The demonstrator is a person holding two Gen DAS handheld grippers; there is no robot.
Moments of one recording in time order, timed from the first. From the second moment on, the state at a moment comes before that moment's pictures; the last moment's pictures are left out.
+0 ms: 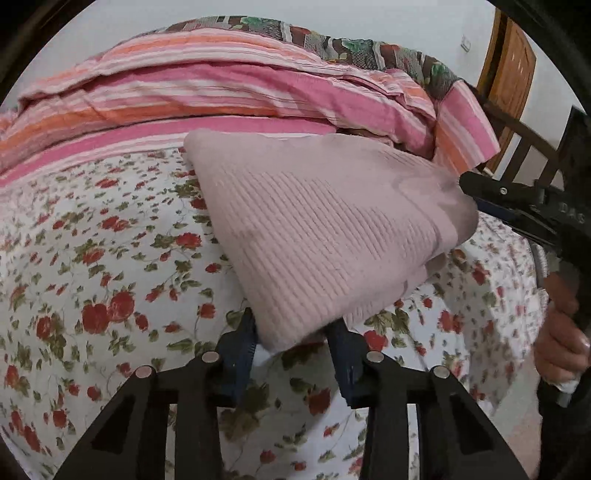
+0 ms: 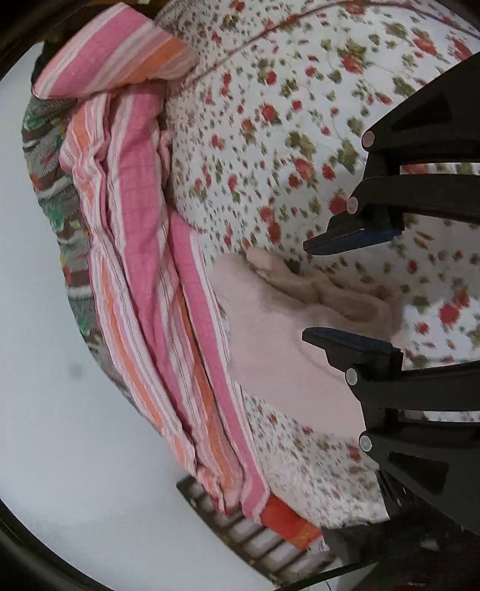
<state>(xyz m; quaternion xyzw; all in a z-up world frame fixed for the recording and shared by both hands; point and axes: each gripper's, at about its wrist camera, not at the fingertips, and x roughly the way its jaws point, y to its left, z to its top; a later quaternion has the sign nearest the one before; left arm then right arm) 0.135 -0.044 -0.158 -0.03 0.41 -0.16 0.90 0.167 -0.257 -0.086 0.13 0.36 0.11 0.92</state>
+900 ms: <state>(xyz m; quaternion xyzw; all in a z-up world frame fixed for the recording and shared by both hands) 0.120 0.037 -0.153 -0.16 0.40 -0.16 0.89 0.158 -0.195 -0.095 0.06 0.37 0.08 0.92</state>
